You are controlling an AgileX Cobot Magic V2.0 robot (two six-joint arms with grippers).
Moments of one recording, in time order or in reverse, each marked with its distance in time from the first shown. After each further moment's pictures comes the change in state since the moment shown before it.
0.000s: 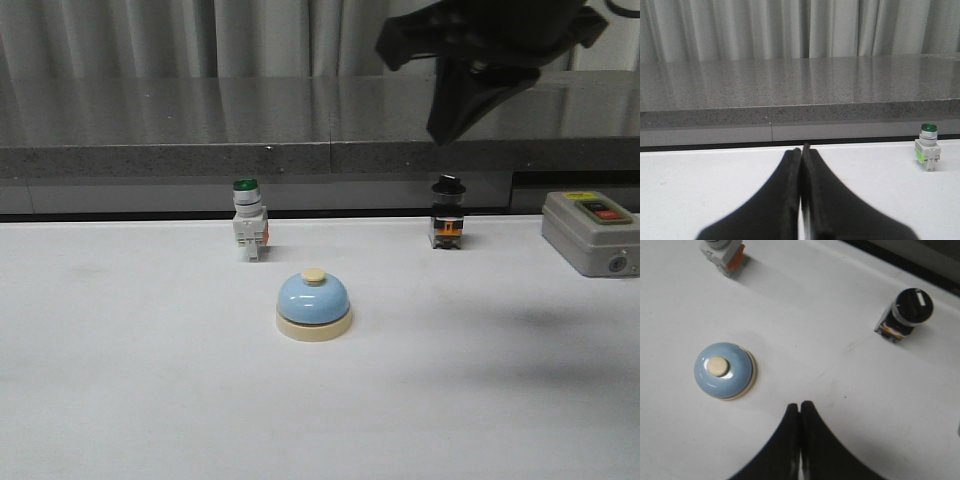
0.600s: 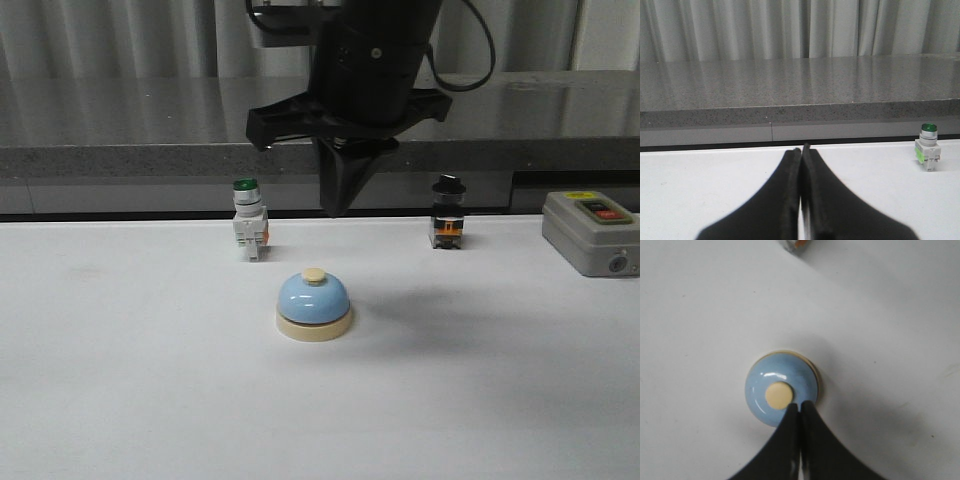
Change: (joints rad) left arm 0.000 0.000 0.000 0.000 0.000 0.000; right arm 0.098 0.347 -0.344 0.065 0.211 -0.018
